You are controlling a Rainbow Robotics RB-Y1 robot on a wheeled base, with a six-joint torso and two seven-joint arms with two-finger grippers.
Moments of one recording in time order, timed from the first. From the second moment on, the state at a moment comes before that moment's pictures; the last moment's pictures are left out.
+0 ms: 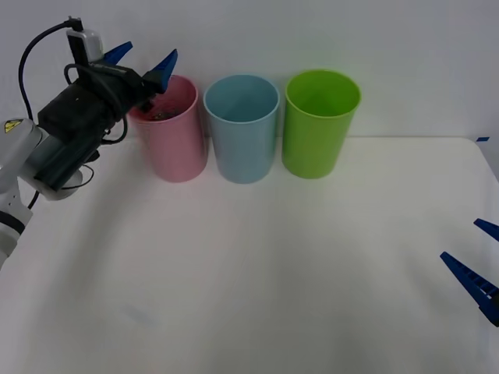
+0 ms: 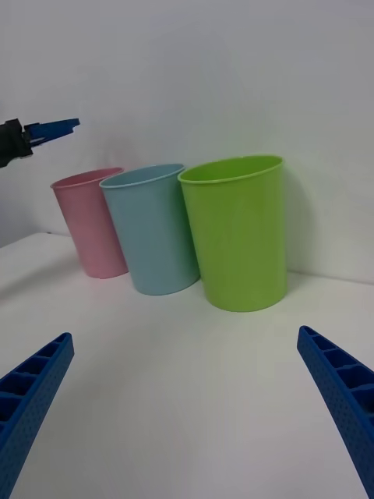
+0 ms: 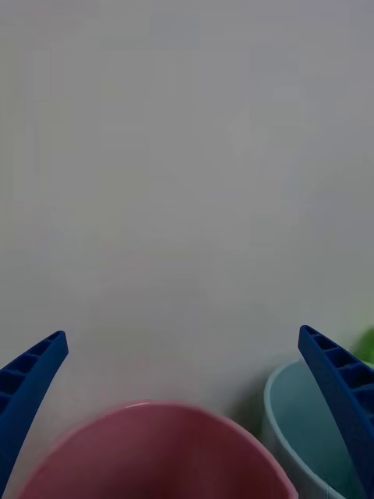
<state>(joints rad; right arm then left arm) 0.35 -0.40 -0.52 -1.66 0.96 -1.22 0.00 -0.57 0.57 -0.15 -1.26 -0.78 -0.31 -0.06</state>
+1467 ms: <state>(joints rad) 0.35 -0.40 -0.52 -1.66 0.96 -1.22 0.00 0.27 0.71 0.23 -1.58 -0.67 -0.86 -0.17</state>
